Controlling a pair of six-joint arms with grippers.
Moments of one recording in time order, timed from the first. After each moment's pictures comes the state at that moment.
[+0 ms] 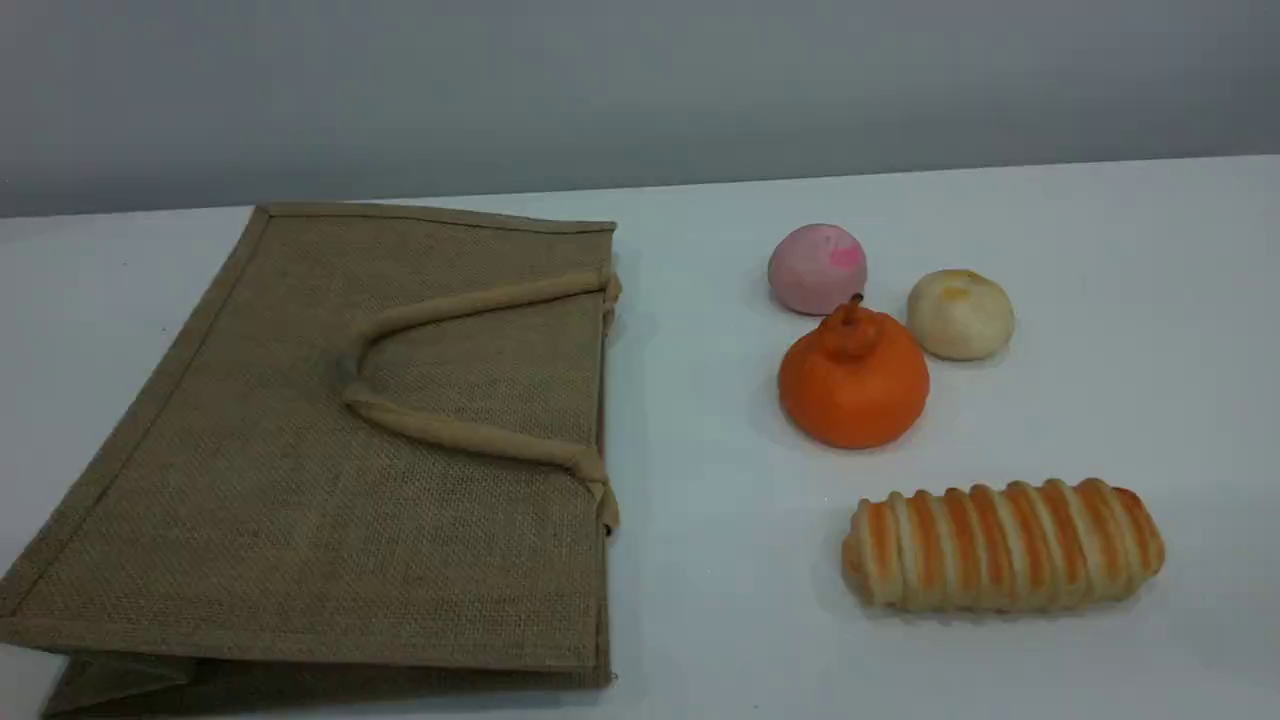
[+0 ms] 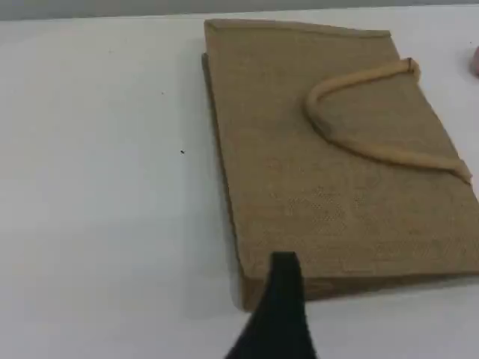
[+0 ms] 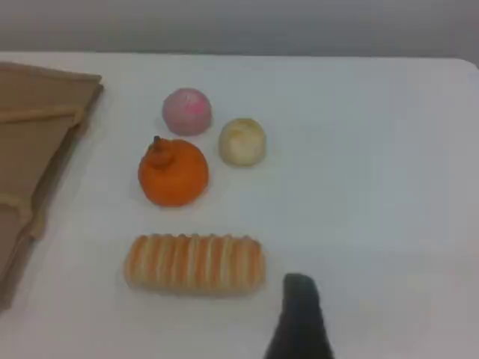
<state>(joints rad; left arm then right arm) -0.06 0.00 -0.50 -0.08 1.08 0.04 0.01 0.00 -0.51 0.09 1.07 -0.03</state>
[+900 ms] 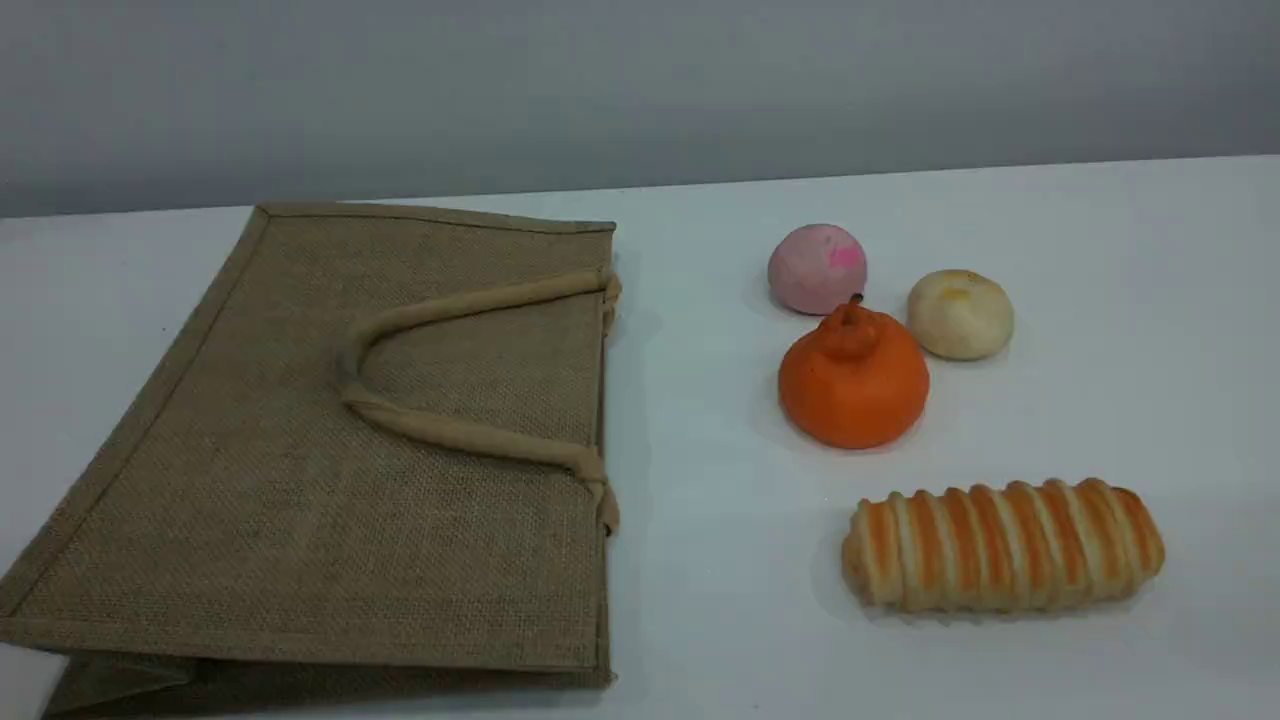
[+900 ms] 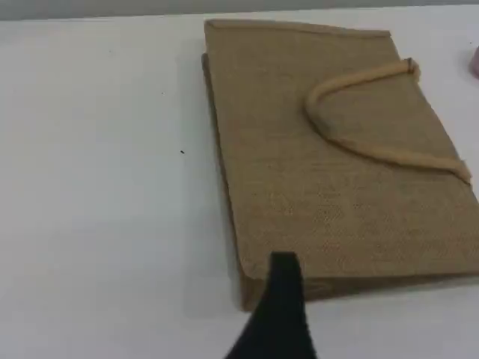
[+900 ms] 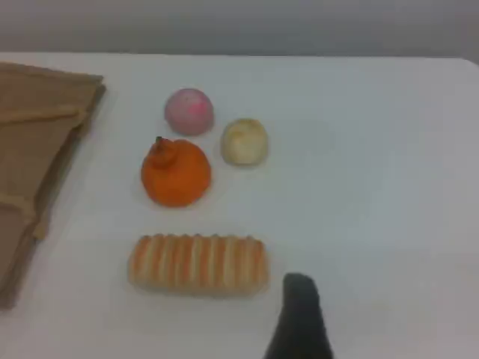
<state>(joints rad) -0.06 0.00 -0.50 -0.08 1.08 0.04 0.01 0.00 -0.51 0.10 1.07 -0.03</state>
